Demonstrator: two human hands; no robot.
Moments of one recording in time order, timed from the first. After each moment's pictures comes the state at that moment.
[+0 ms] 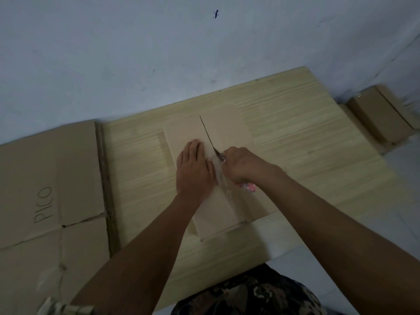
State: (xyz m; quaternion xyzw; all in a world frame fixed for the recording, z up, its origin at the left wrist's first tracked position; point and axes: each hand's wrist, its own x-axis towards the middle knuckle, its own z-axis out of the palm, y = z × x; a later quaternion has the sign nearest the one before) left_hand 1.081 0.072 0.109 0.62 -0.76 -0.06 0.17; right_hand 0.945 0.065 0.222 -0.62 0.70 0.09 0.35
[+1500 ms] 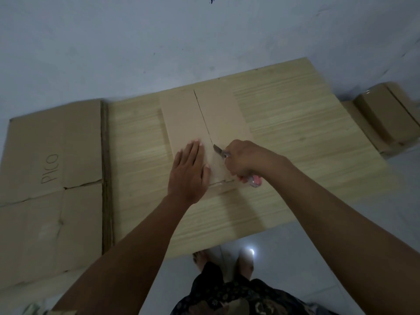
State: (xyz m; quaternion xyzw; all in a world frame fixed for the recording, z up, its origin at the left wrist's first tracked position) left_hand 1.069 0.158 0.104 0.59 -0.79 -0.05 0.12; right_hand 0.900 0.127 0.236 -0.63 0.66 0.10 0.39
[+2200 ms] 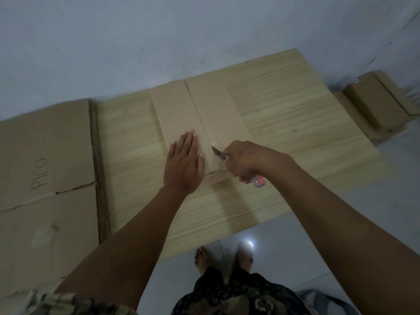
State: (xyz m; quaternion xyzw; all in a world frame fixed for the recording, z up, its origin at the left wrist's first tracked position) left_hand 1.069 0.142 0.105 0.59 -0.80 -0.04 0.12; right_hand 0.889 0.135 0.224 -0.61 0.67 0.11 0.41
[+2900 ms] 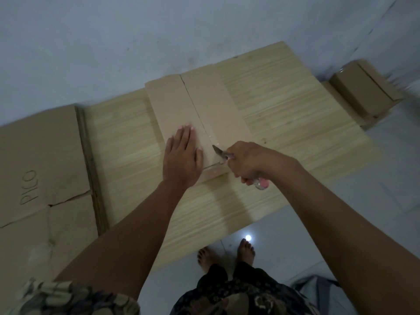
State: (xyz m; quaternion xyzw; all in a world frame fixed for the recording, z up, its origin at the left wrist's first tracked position) left_hand 1.070 0.122 0.103 0.57 -0.81 -0.05 0.15; right_hand 0.892 0.153 0.228 -0.54 0.70 0.04 0.47
